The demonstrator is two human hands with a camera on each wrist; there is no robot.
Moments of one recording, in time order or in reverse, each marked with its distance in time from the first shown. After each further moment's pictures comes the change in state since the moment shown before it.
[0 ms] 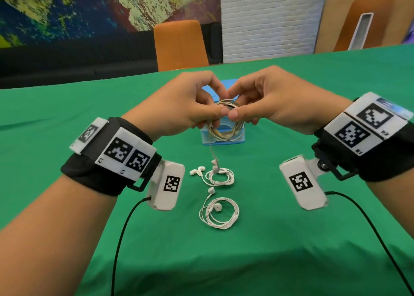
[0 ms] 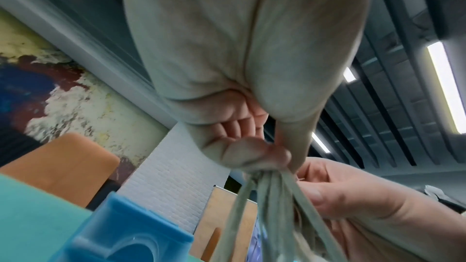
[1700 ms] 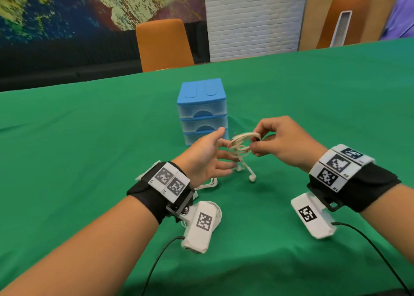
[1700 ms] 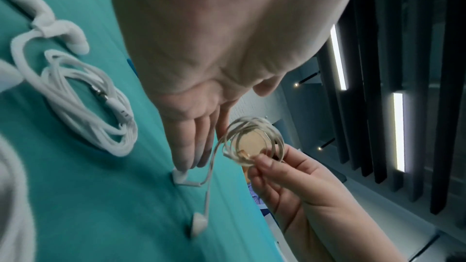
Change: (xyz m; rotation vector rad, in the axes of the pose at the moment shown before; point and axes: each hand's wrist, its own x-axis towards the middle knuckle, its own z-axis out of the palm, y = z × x) left_hand 0.027 -0.062 0.119 -0.789 -0.168 -0.645; right_hand -0.042 0.118 -0.013 -0.071 0.307 0.209
